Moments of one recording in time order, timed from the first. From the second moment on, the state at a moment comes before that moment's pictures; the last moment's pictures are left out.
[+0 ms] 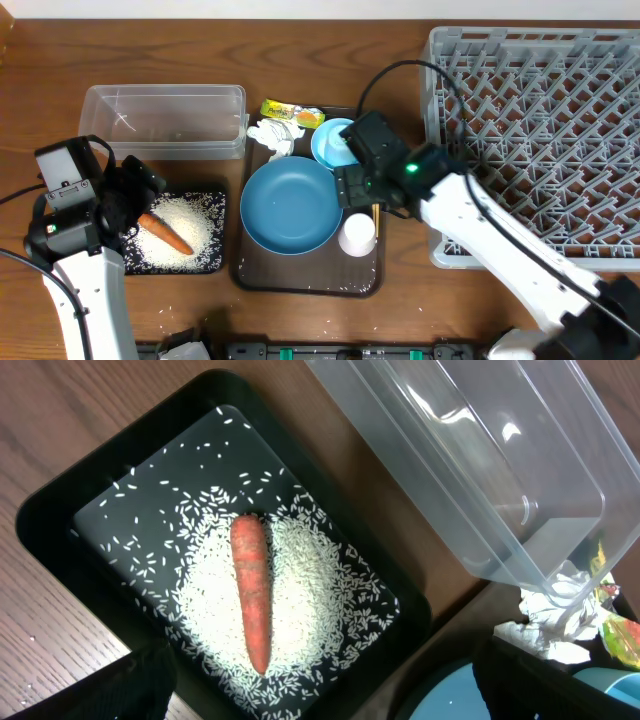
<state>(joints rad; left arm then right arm) 0.38 1.12 1.08 -1.01 0.00 -0.54 0.69 1.58 1.34 -0.94 0.04 0.53</state>
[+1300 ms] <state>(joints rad) 0.38 1.12 1.08 -1.01 0.00 -0.54 0.78 1.77 1.23 -0.97 -0.01 0.57</state>
